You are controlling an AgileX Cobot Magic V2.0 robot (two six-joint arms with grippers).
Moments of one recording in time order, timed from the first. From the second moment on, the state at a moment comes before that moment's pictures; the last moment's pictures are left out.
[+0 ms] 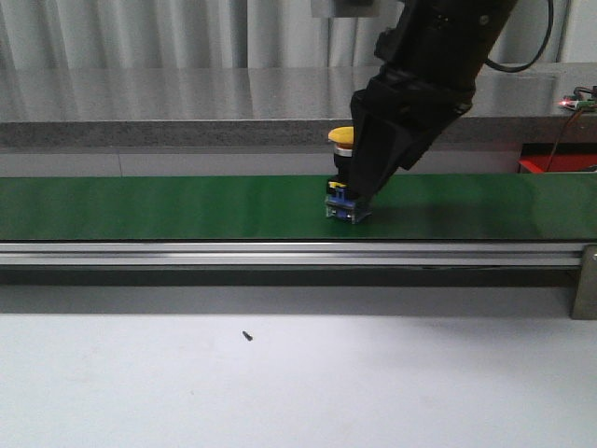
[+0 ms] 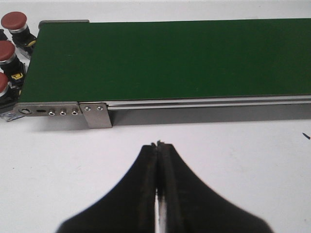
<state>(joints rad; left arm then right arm) 0.08 0.61 -0.60 -0.23 0.73 0.20 0.39 1.79 -1.42 0.27 0.87 -0.63</state>
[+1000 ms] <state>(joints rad) 0.08 0.61 -0.60 -0.23 0.73 0.20 0.34 1.76 -1.38 0.31 0.77 -0.53</state>
